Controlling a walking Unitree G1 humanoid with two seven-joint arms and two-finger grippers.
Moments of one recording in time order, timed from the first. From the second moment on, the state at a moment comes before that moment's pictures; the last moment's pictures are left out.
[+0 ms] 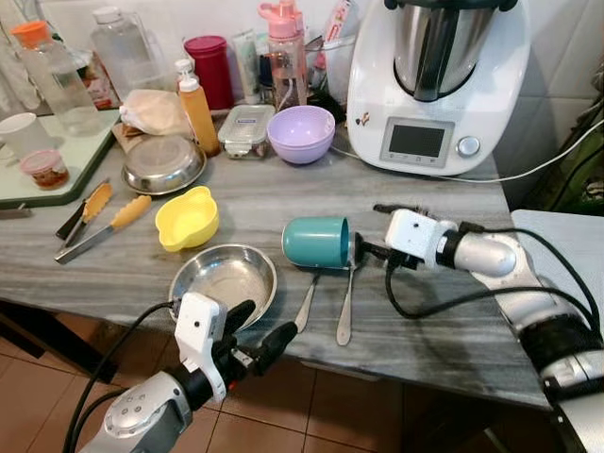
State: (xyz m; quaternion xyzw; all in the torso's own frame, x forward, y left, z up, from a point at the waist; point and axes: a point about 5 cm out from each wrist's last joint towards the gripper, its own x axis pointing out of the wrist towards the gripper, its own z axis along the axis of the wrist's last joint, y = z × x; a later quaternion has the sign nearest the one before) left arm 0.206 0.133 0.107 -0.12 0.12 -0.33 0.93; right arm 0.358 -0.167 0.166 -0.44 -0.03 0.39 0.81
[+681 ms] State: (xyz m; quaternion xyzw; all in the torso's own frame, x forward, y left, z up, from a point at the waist) left arm 0.201 0.146 0.085 -0.12 0.13 -0.31 0.93; right arm 0.372 -0.141 0.158 -0.46 -0.04 0.40 0.79
